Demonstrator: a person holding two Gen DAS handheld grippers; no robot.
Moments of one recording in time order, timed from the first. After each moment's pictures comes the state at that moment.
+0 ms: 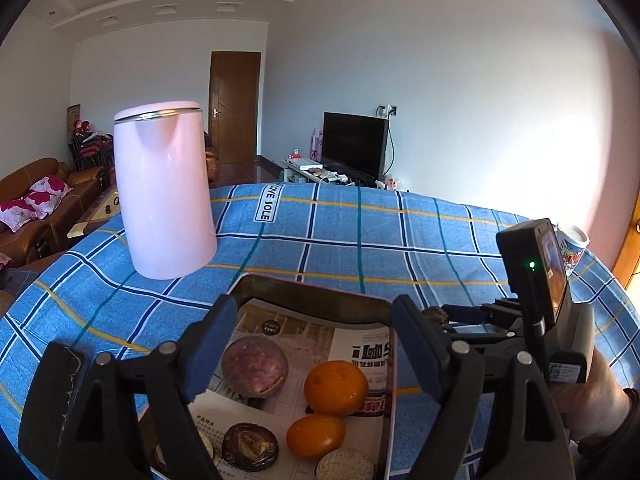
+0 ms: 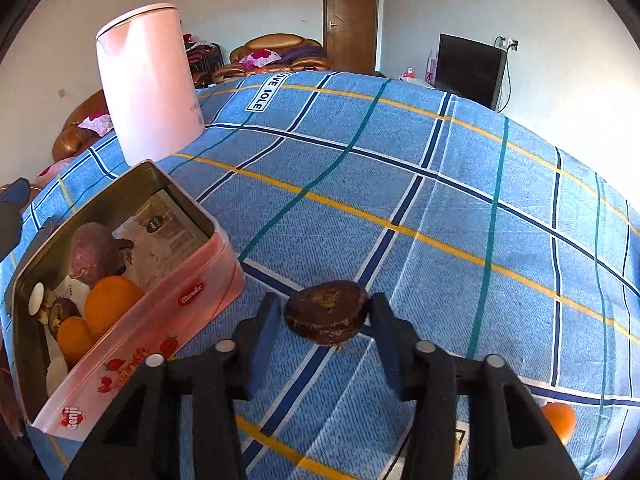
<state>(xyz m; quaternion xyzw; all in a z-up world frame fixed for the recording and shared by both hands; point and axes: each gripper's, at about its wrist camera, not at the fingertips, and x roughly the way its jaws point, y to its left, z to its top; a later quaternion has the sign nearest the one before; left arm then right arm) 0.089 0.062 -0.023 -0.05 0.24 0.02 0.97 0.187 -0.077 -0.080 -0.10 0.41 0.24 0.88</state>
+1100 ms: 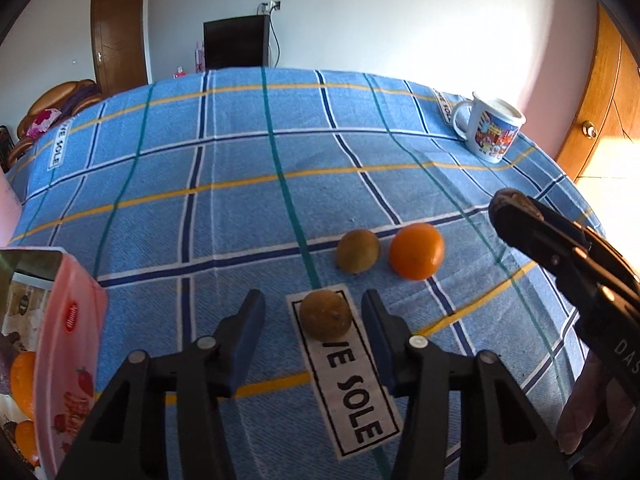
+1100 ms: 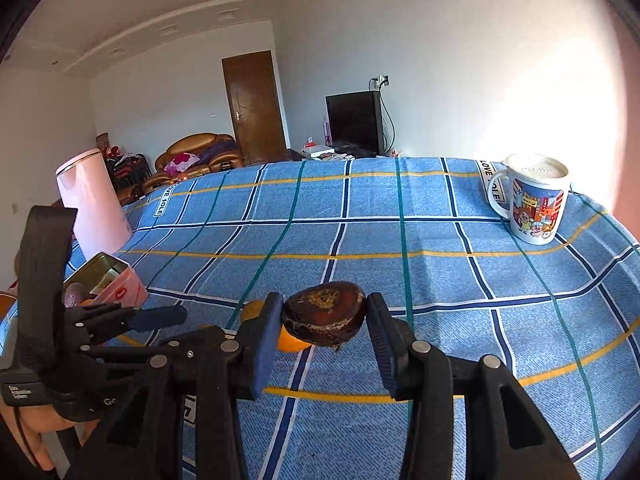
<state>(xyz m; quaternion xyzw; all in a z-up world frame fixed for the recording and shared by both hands) 0.168 -0.116 -0.089 0.00 0.43 -0.16 0.89 0.103 -0.264 -0.043 0.03 0.28 0.11 0.95</state>
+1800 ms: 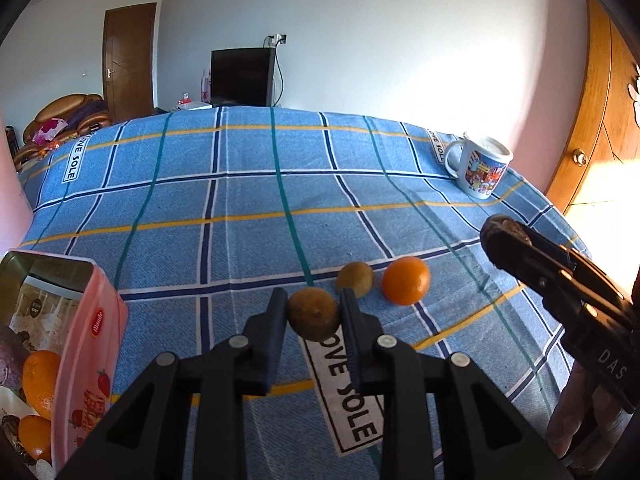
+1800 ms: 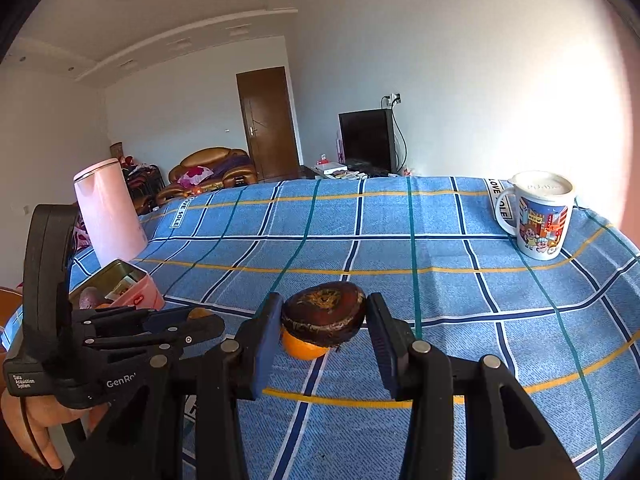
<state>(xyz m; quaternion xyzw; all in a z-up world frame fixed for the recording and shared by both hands) 0.149 -0.099 -0.069 -0.02 0.35 -0.15 0.92 0.091 -0.264 -0.035 0.03 0.24 0.13 0.96</state>
